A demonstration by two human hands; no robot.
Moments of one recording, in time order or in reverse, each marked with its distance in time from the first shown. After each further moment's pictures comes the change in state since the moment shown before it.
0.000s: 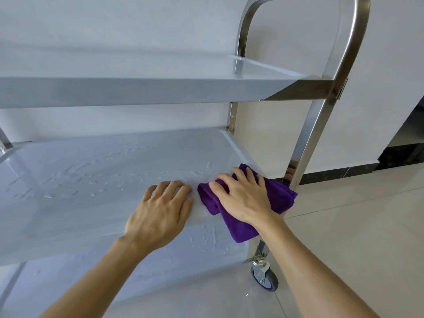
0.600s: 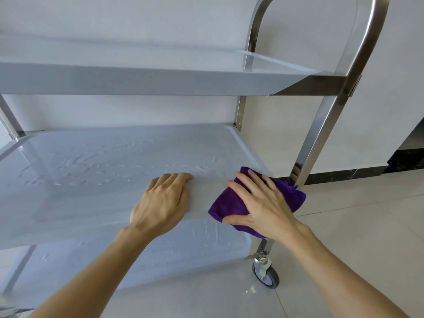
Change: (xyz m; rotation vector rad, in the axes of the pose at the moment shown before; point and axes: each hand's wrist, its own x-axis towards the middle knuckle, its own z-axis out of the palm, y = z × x) left_hand 0.005 -0.002 0.005 -0.248 0.072 -0.100; right_hand -0.029 0.044 0.003 -0.326 0.118 -0.385
